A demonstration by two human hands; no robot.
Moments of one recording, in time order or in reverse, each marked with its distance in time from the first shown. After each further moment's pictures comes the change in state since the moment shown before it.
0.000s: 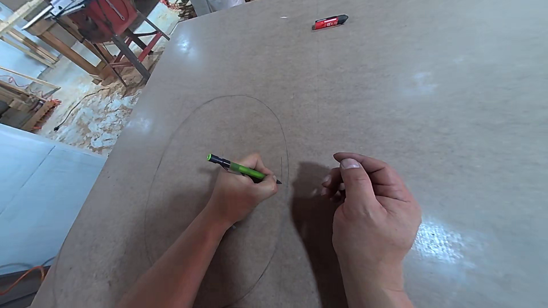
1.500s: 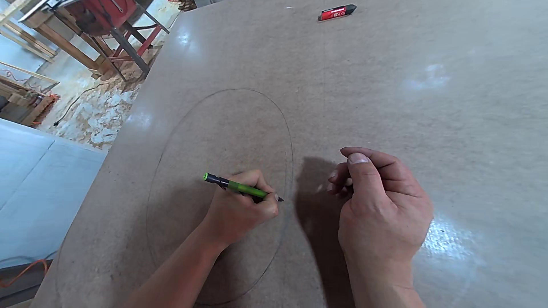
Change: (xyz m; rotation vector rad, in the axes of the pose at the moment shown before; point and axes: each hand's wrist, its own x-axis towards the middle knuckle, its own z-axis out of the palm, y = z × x) left_hand -0.031 -0.006 -0.005 0.034 -0.033 0.081; right_hand 0.000 0.000 0.000 -0.020 -0.016 -0.006
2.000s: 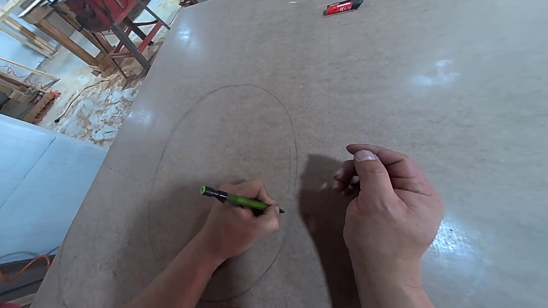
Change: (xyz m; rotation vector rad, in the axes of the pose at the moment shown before) left_hand -0.019 -0.001 -0.001 -0.040 -0.018 0.016; right_hand 0.000 0.000 0.000 -0.010 -0.011 -0.011
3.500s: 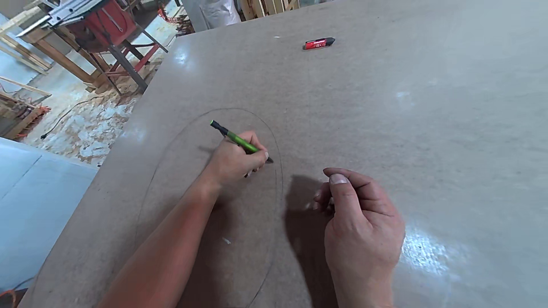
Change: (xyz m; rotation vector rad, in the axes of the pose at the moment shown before) left_hand 0.129 -0.017 -0.021 -0.106 -0.141 -0.026; right_hand 0.002 0.002 0.001 -0.027 0.025 -0.019
